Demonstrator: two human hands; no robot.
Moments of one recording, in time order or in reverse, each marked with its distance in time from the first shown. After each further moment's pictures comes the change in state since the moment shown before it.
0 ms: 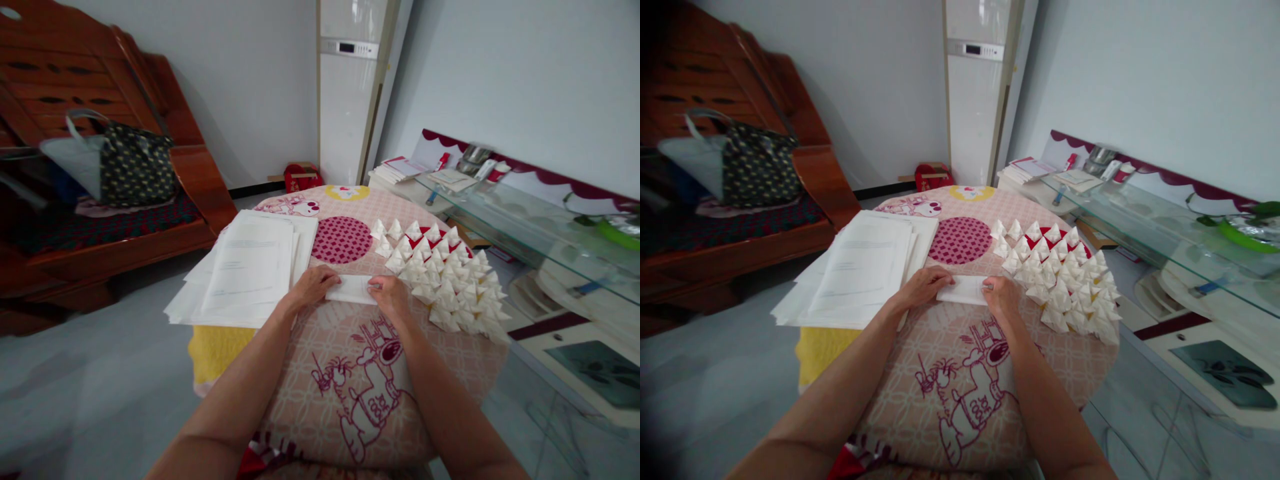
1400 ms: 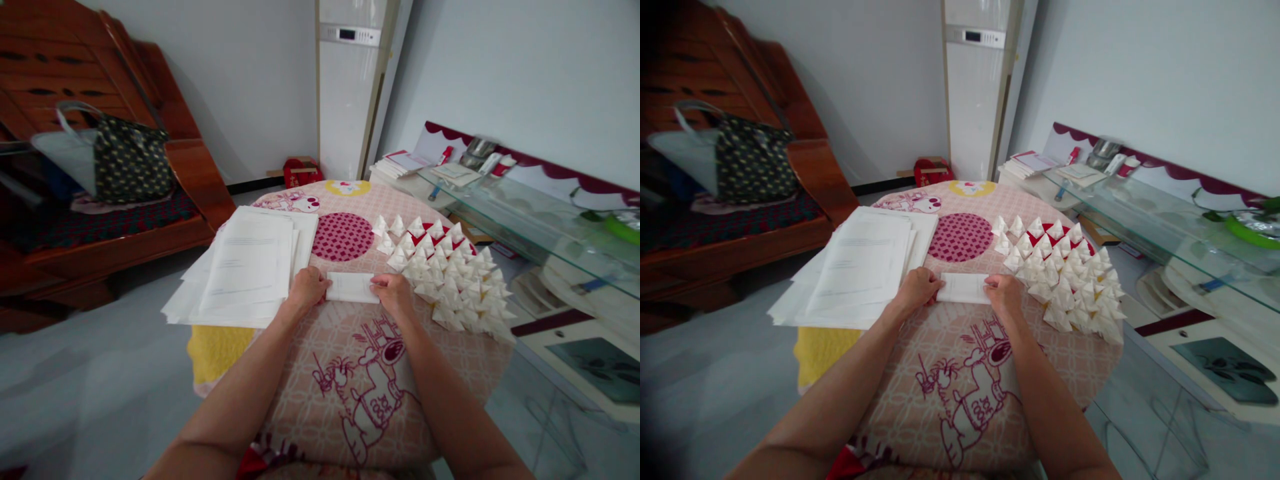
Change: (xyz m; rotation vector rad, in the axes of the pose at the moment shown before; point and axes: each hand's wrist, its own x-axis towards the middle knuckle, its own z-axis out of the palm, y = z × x) left_hand -0.007 0.013 0.006 0.114 0.020 -0.523; right_hand 0.004 0.009 0.007 0.220 0.038 0.041
